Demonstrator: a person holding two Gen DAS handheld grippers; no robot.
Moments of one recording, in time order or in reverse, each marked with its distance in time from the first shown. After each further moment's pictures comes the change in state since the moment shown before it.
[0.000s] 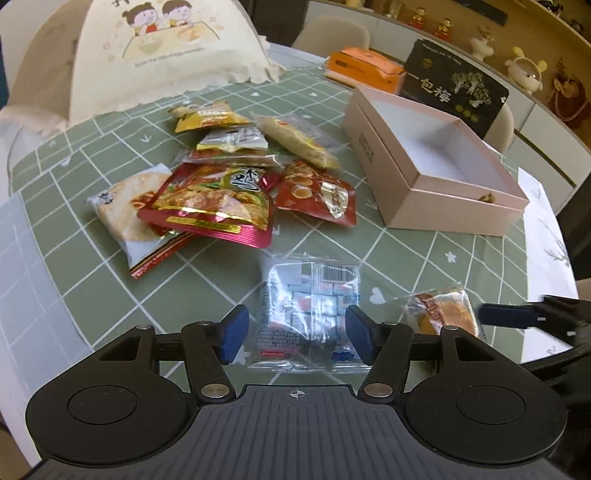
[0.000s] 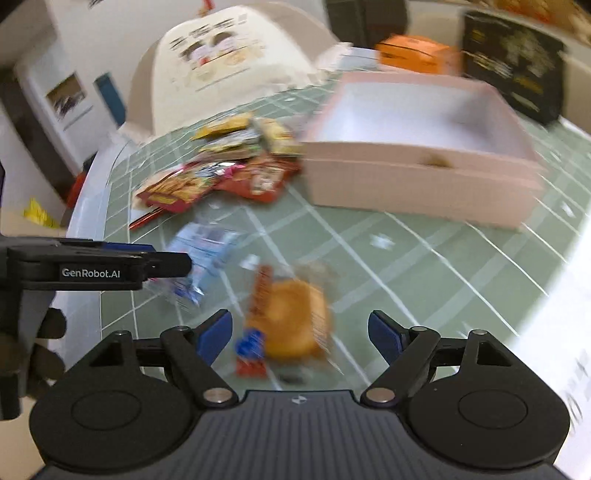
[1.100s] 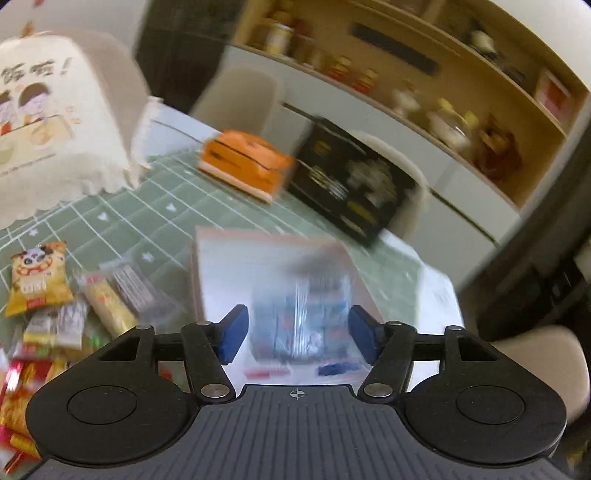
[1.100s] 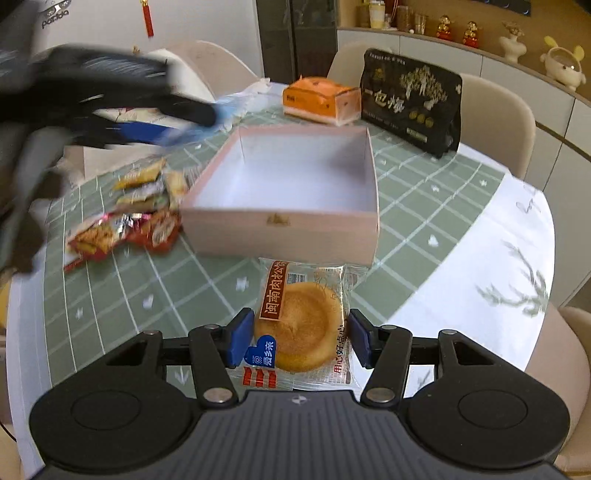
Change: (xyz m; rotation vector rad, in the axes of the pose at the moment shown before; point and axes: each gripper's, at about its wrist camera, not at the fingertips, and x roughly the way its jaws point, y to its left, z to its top) left arm 0.023 -0.099 0.155 -0.027 -0.175 -0.252; right arm -0.081 -0.074 0.017 0.084 -0.085 -0.223
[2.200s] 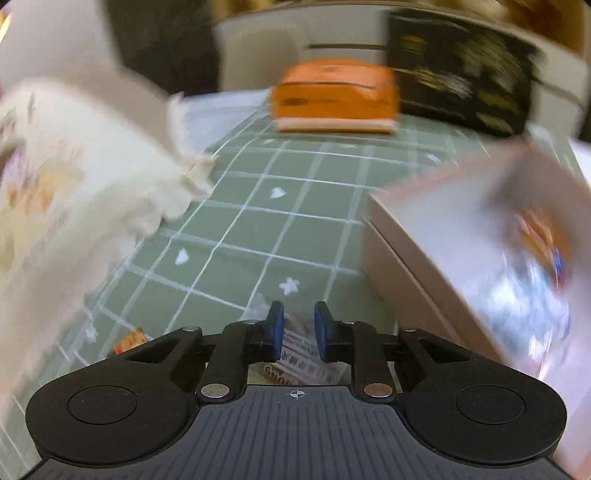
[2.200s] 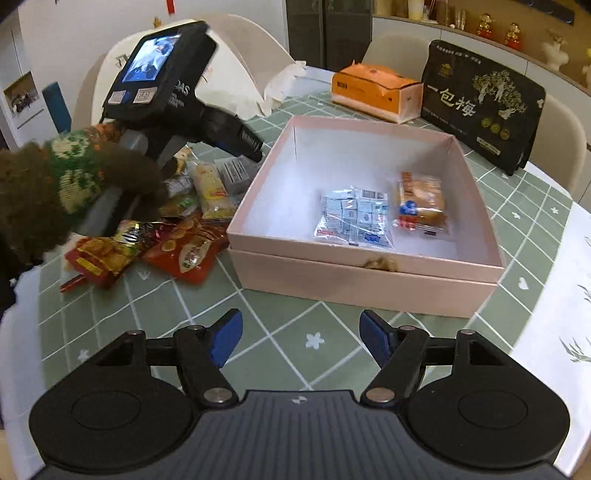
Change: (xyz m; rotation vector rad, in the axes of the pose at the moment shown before) left arm 0.126 0.083 0.011 0.530 0.169 0.276; right arm 0.085 0.074 0.041 -0.053 0.054 0.038
